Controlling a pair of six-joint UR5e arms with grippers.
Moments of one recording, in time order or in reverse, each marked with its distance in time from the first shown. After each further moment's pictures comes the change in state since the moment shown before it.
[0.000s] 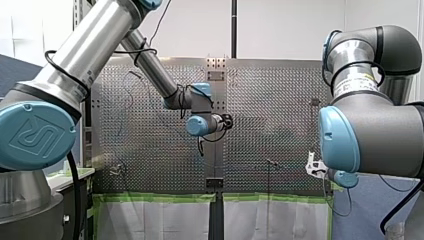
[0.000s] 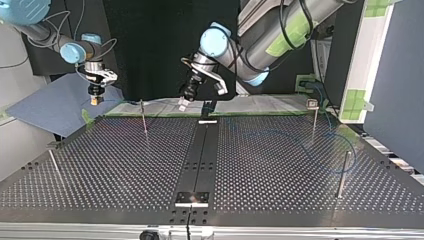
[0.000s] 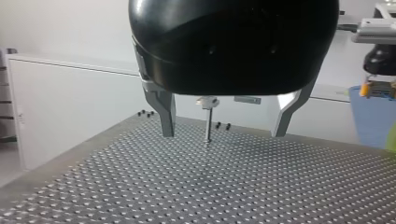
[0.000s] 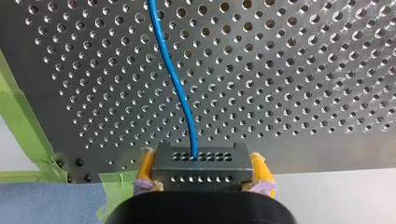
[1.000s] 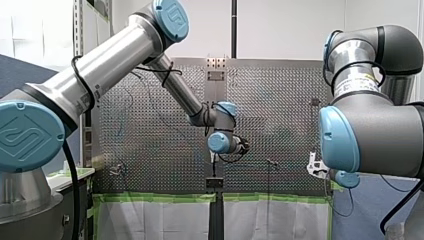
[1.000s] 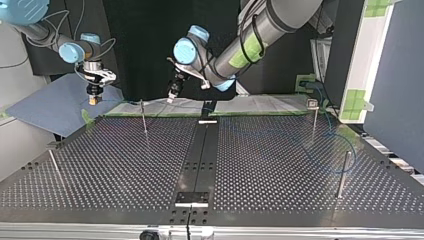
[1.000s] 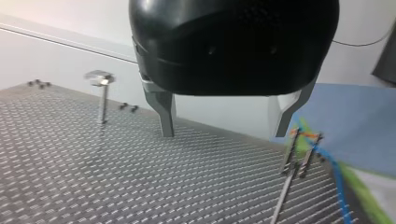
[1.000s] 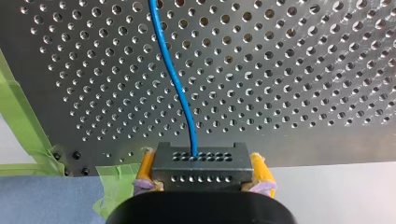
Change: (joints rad) left arm -0.093 -0.260 0.261 -0.215 -0.103 0.016; right arm -0.009 0.000 0.000 -0.001 0.001 -0.006
